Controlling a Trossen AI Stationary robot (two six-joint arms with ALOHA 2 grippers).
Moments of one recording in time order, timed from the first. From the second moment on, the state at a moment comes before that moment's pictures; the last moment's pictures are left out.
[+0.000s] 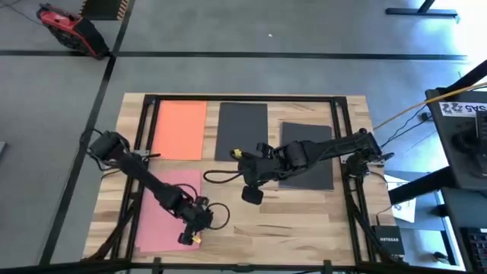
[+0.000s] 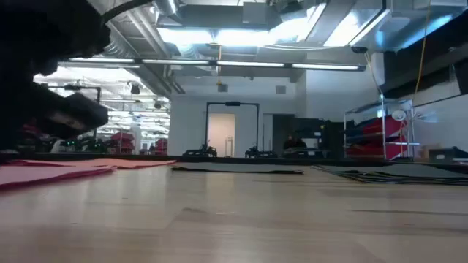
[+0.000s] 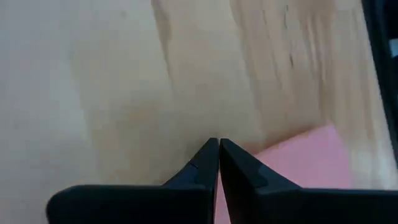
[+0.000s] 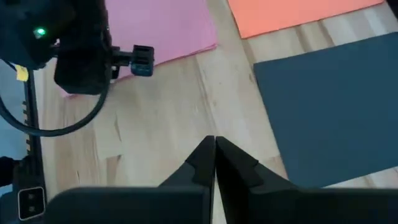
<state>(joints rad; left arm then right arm) -0.62 1.75 0.89 -0.22 0.05 -0.39 0.29 1.90 2.03 -1.17 0.24 0.50</state>
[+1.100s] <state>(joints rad) -0.60 1.71 0.90 -0.36 0.05 -0.43 0.29 1.90 2.03 -1.19 0.23 0.47</state>
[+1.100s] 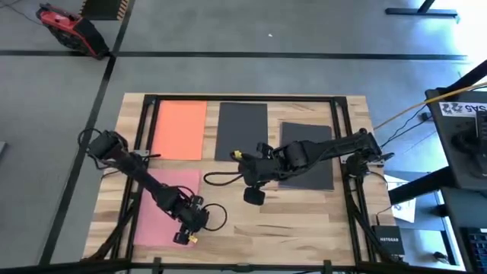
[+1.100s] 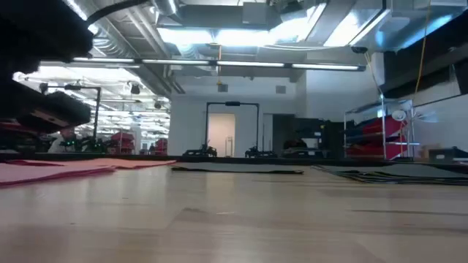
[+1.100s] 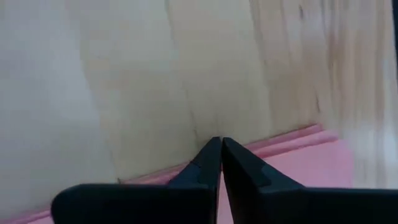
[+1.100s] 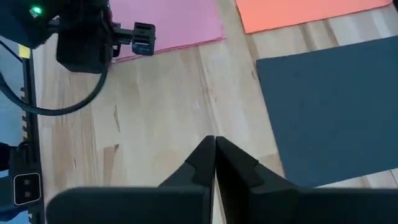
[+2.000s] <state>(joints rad) -0.47 1.48 0.93 -0.21 -0.09 -0.41 0.36 1.88 2.00 -1.40 0.39 0.52</state>
